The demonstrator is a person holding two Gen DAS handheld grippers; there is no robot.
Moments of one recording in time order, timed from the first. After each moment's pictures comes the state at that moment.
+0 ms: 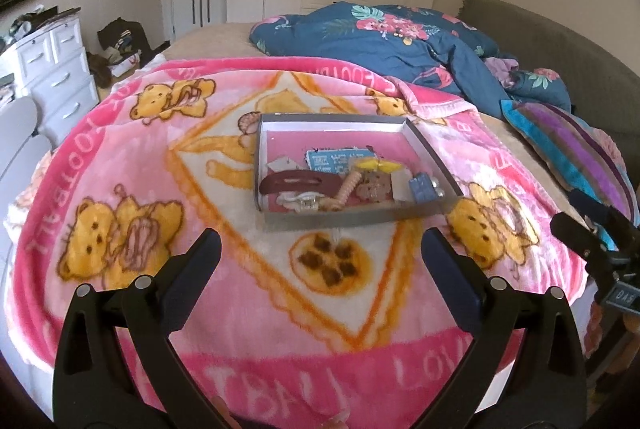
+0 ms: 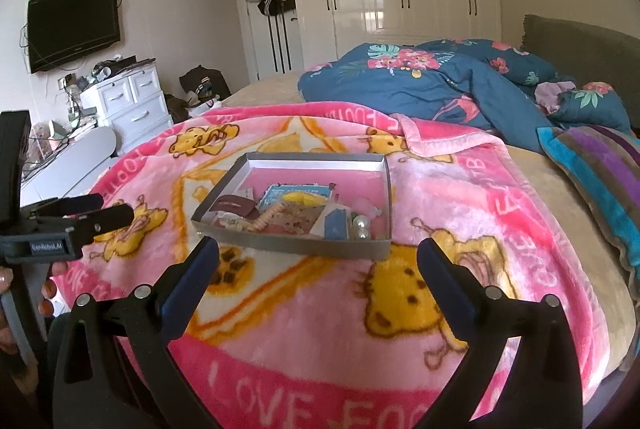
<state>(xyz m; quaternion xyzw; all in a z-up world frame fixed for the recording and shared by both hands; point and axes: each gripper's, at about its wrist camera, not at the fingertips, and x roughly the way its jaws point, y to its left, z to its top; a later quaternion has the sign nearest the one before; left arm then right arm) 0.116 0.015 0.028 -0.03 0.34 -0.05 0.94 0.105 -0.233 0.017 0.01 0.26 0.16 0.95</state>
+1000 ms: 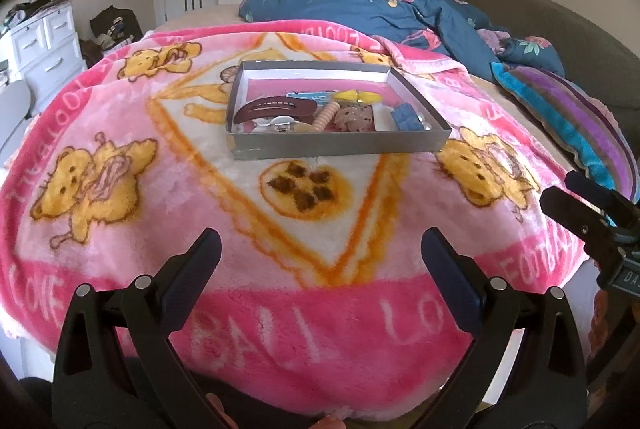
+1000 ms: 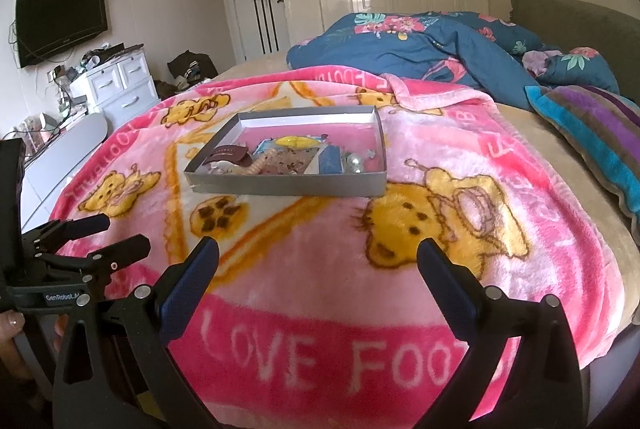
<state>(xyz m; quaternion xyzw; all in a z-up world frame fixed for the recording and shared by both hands) 0.081 -0.012 -0.035 -0.01 0.37 -0.06 0.93 0.075 -0.232 -0.035 0.02 0.30 0.14 0.94</state>
